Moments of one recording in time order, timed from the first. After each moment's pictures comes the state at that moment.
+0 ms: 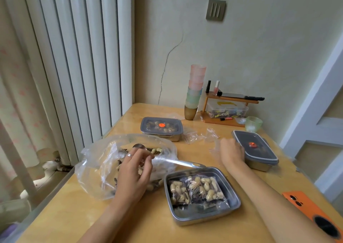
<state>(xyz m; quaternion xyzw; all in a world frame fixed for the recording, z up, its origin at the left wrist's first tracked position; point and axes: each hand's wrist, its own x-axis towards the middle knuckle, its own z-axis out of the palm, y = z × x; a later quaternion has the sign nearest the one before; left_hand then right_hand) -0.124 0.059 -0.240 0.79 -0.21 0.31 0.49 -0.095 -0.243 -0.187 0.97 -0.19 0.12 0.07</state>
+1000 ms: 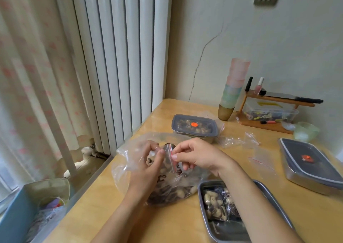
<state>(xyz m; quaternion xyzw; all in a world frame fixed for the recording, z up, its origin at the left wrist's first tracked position) -0.109 0.090 -0.229 0.73 -0.06 0.22 0.64 -0.065 -0.087 -0.172 0.84 0.16 -0.16 -0.49</state>
